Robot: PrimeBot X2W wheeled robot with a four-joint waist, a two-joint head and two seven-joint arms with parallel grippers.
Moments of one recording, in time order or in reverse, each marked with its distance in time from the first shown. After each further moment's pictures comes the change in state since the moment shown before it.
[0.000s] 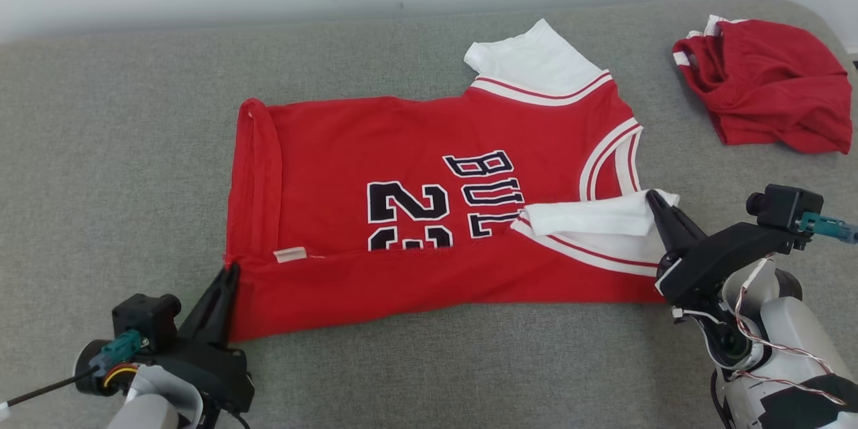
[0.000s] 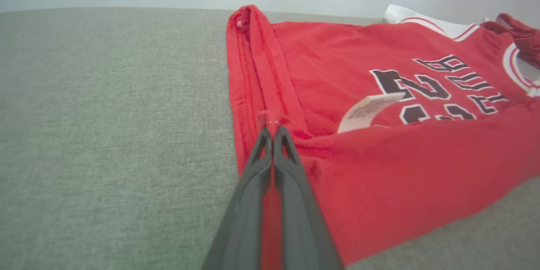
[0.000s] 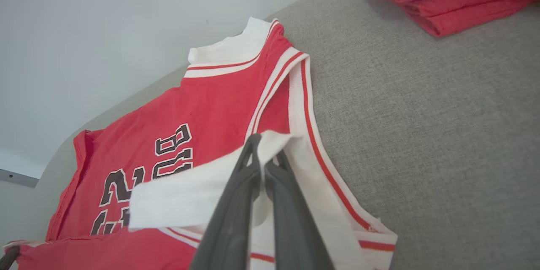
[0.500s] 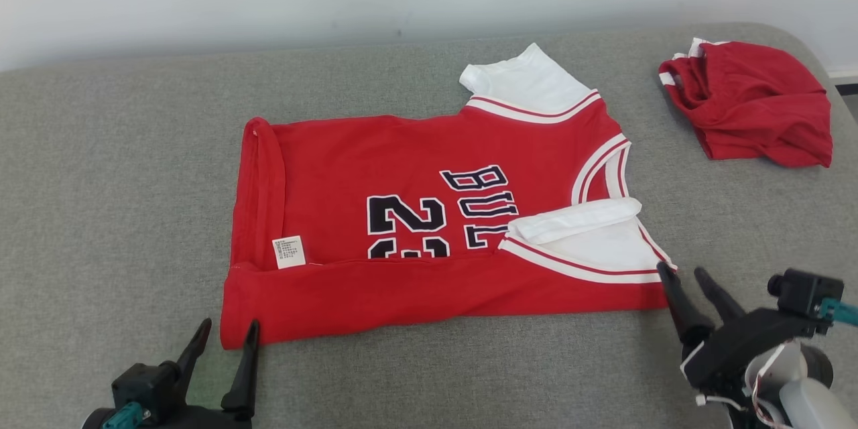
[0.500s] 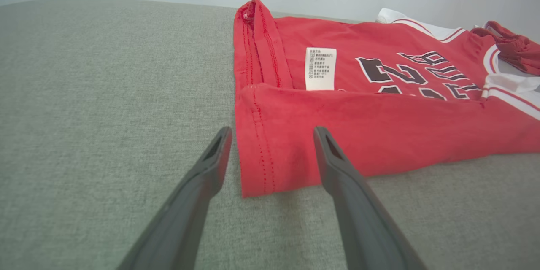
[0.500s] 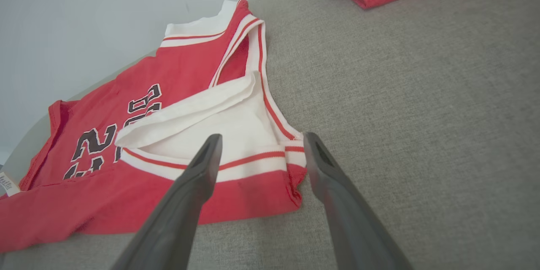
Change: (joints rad) left arm 0.207 -0.056 0.146 -0.135 0.110 0.000 -0.004; right arm 0.195 -0.091 0.067 -0.051 0.036 0.000 -0.153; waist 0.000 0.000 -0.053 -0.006
